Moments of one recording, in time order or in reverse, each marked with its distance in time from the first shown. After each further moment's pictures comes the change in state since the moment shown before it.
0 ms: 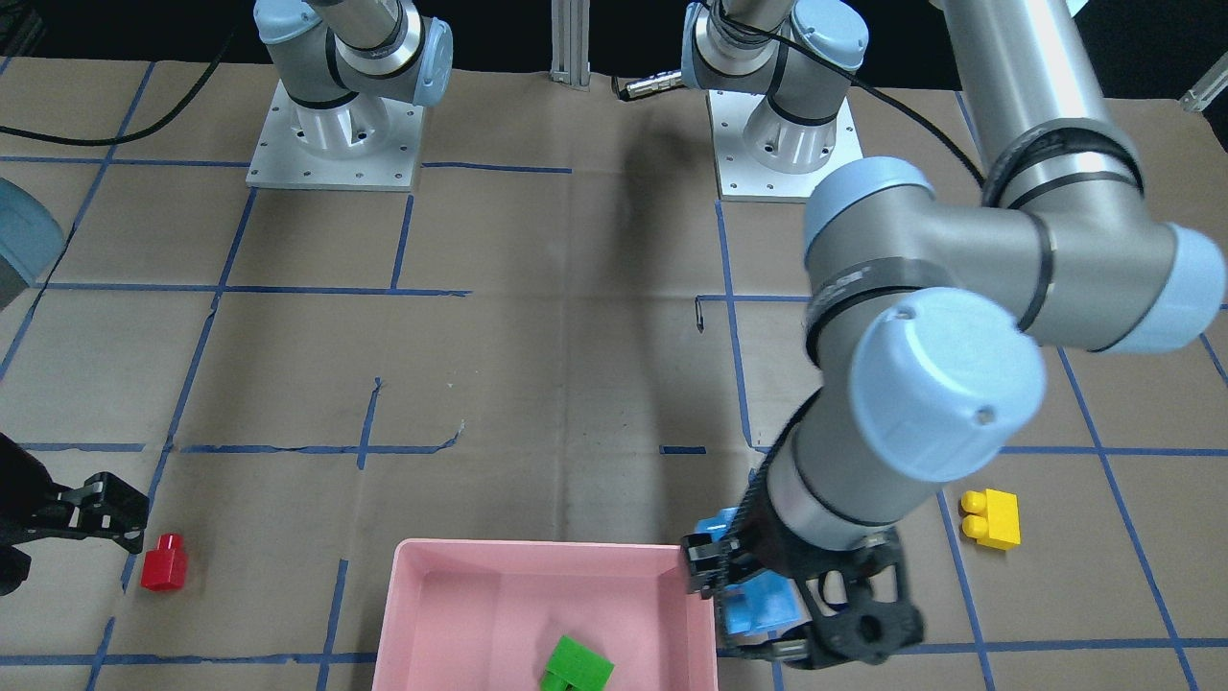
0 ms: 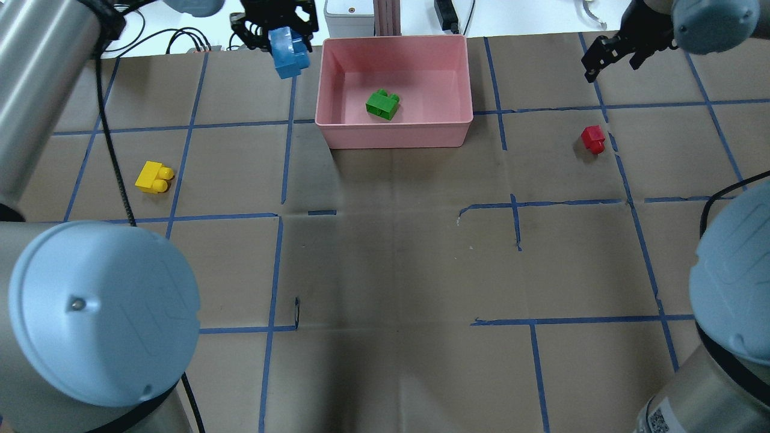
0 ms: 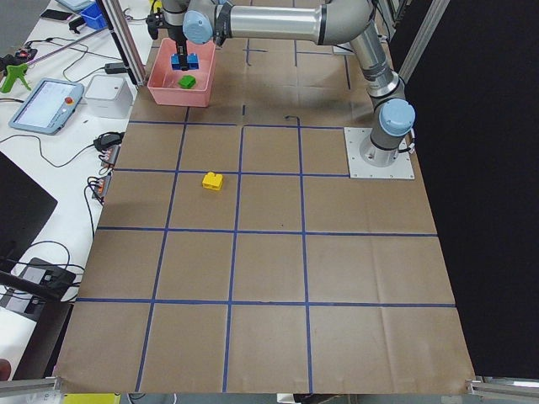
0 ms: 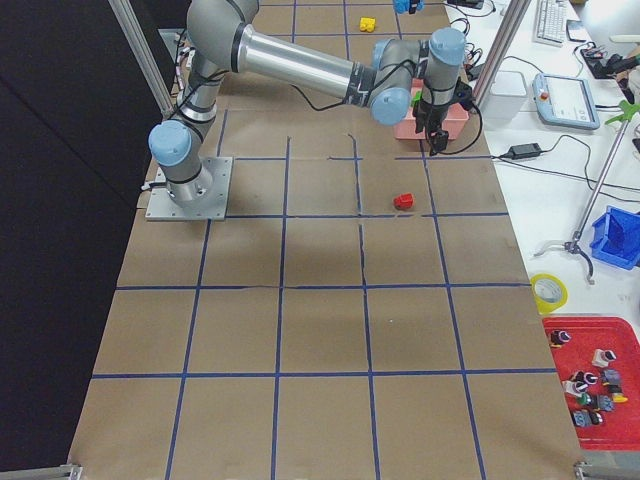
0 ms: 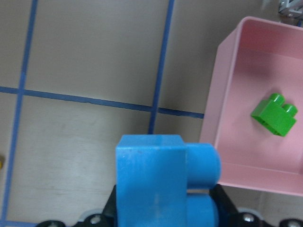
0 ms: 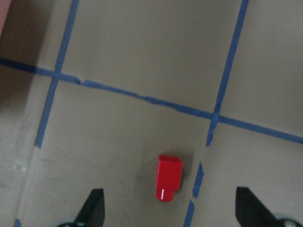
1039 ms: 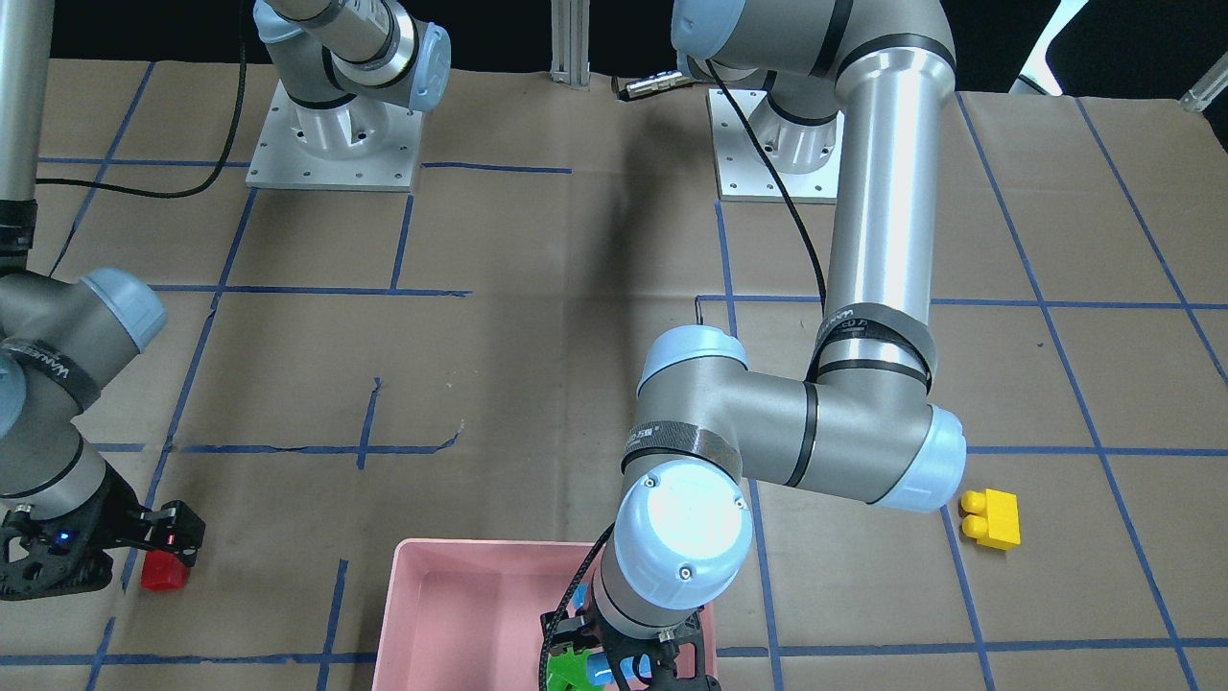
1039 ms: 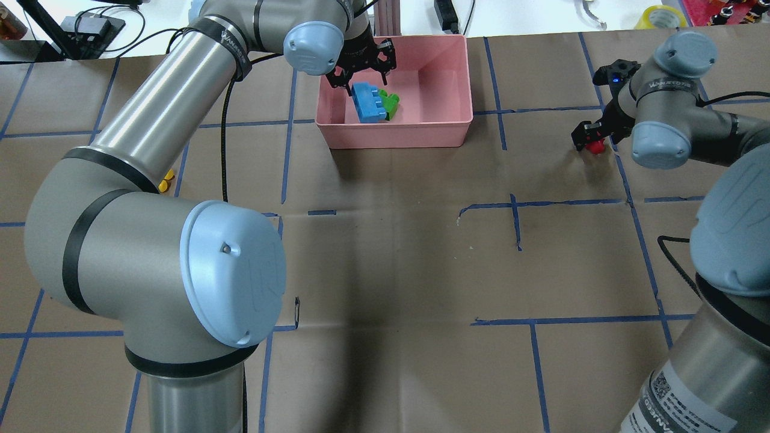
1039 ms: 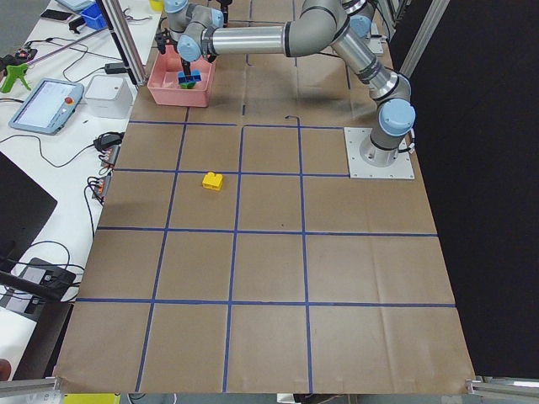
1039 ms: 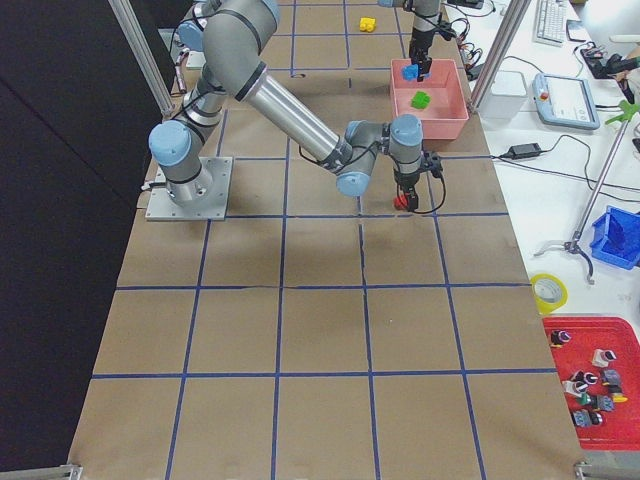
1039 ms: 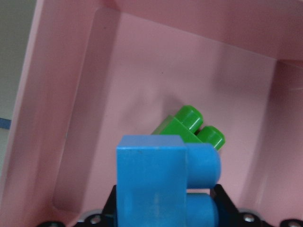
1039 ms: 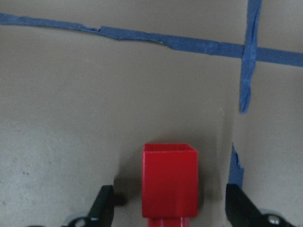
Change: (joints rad) left arm -0.095 -0.198 0.045 0.186 0.003 -0.125; right arm -0.039 0.101 0.277 -0.382 0.017 0.074
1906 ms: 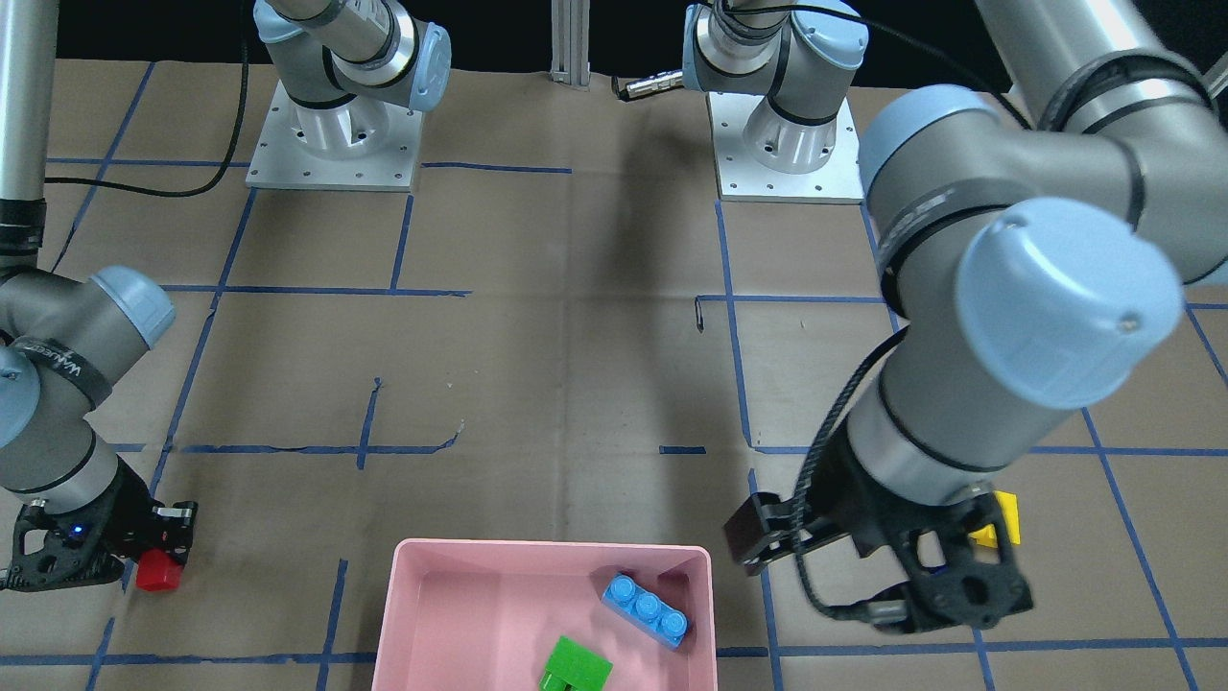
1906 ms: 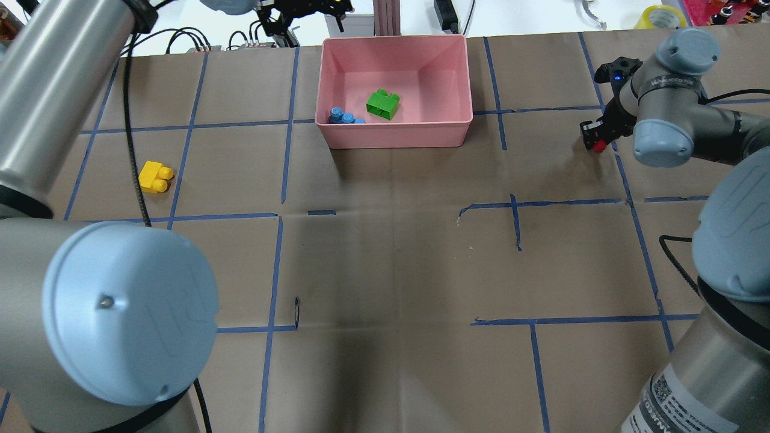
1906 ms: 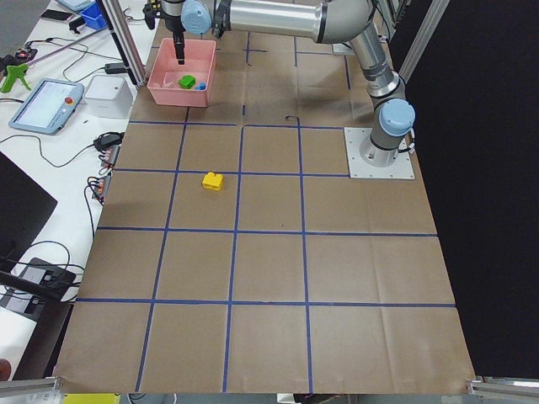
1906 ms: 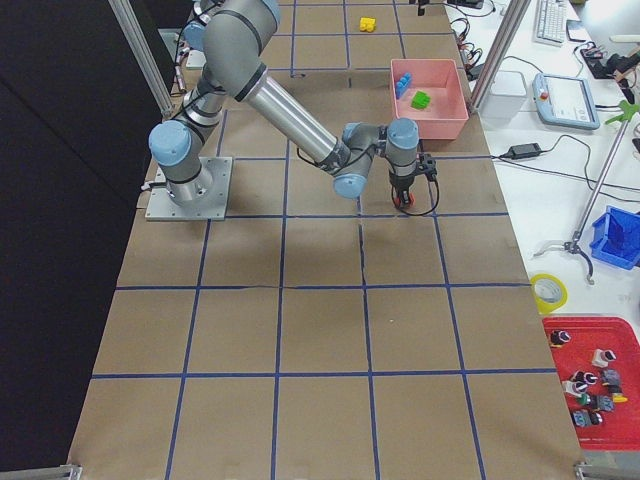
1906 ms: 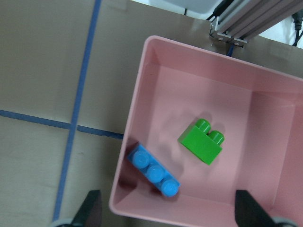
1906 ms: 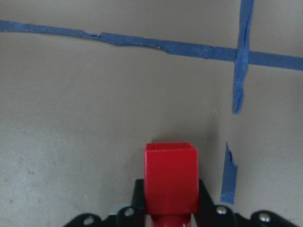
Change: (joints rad) left arm 0.210 0.324 -0.072 -0.282 0.002 0.312; right arm 0.000 -0.016 -0.008 0.015 -0.002 0.008
